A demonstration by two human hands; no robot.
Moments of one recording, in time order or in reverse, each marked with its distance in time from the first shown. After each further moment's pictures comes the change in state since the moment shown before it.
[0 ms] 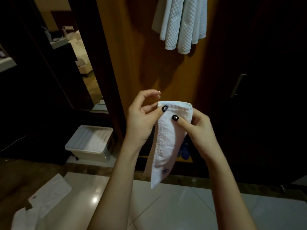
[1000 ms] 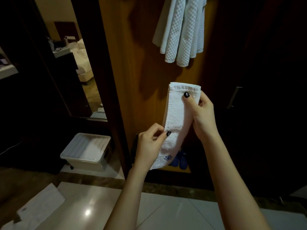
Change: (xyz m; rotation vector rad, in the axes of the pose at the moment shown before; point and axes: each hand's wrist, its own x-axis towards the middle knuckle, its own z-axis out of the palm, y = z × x) left_hand -0.026 -0.064 0.003 0.348 -0.030 0.011; right_hand 0.068 -0.003 -0.012 0.146 0.187 -0.081
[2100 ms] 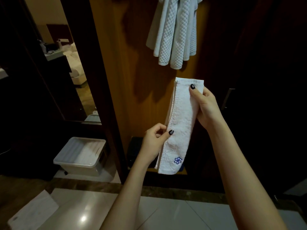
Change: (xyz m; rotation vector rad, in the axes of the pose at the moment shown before) left_hand 0.026 -0.016 0.030 -0.300 -0.182 -0.213; right_hand 0.037 -0.016 -0.030 0.082 -0.046 0.123
